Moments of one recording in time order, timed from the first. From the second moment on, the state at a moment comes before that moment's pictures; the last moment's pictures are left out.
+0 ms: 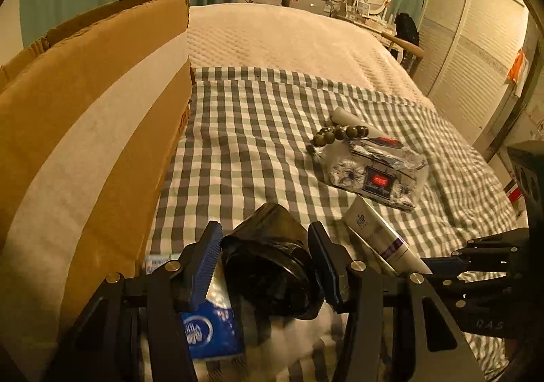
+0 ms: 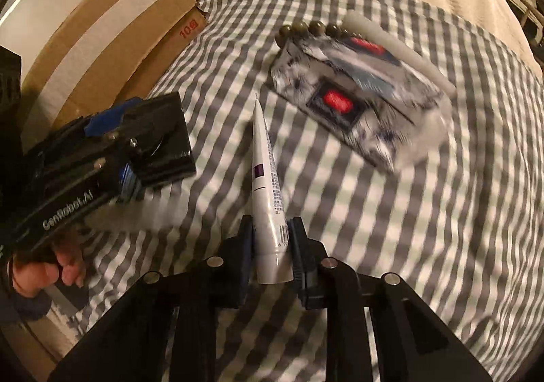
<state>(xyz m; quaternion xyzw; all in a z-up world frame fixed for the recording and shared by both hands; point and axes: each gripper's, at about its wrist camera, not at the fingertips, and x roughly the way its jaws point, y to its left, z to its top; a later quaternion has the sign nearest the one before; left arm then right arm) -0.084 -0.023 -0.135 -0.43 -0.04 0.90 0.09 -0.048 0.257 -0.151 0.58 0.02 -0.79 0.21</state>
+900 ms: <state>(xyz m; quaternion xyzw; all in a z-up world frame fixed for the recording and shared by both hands) -0.043 -0.002 -0.145 -0.47 -0.08 0.87 0.14 0.033 0.285 -0.069 0.54 0.07 -0.82 0.16</state>
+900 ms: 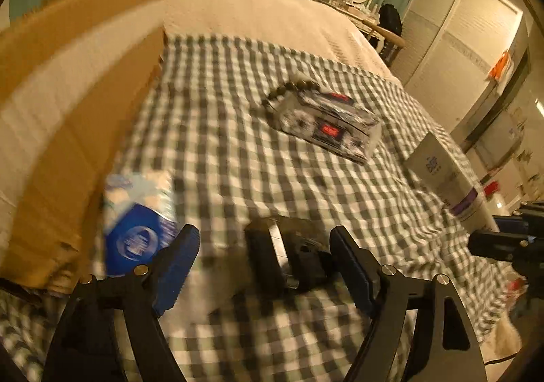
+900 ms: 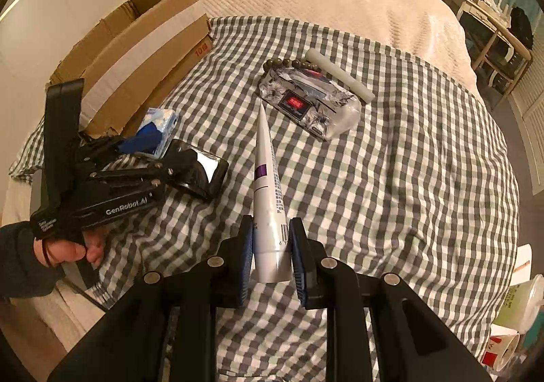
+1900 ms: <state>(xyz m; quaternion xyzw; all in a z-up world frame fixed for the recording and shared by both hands) -0.031 0.004 -0.058 -0.37 -0.01 0.91 0.17 0.034 0.303 -0.043 0.55 0.05 -0.82 0.13</state>
